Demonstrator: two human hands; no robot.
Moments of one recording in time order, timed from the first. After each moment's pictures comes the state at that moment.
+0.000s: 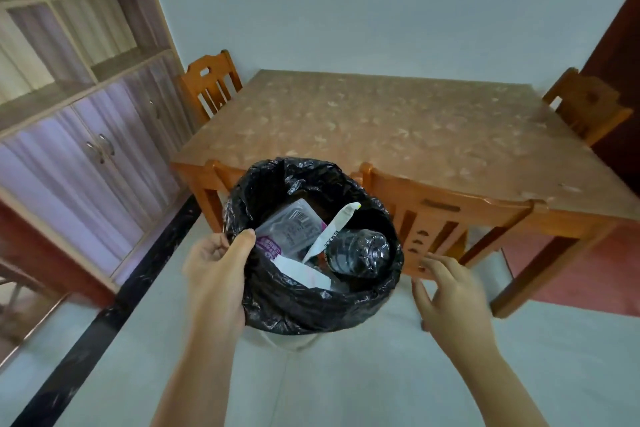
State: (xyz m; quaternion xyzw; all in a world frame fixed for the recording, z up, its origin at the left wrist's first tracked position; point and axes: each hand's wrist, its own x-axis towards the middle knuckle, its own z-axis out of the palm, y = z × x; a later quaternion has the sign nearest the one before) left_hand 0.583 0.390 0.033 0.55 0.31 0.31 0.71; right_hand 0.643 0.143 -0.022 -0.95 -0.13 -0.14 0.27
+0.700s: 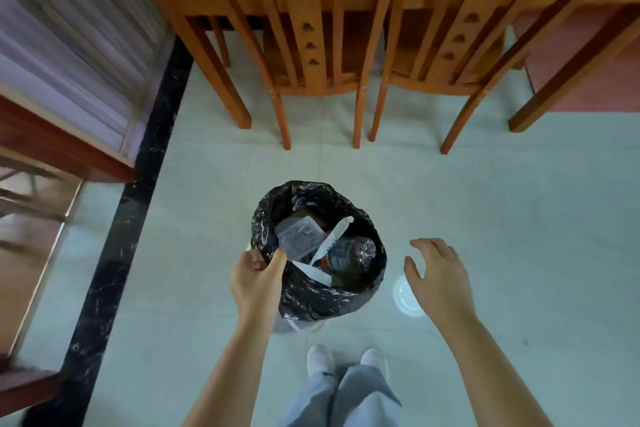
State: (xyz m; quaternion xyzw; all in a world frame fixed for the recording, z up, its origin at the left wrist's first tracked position) left_hand 0.349 0.453 -0.222 0.76 0.45 0.09 0.46; right_hand 0.387 0.223 -0.223 -0.96 0.03 0.10 0.27
